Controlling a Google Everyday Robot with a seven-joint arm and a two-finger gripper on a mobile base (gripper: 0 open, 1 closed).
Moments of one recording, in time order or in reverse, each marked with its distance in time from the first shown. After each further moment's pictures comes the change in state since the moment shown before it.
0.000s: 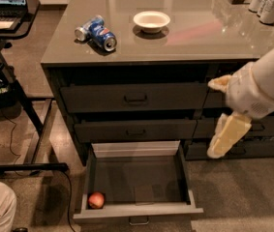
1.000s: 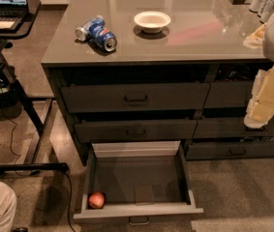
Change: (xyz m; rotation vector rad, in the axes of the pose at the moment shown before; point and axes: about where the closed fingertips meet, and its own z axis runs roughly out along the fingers) arm -0.014 -0.016 -0.115 0.067 0.220 0.036
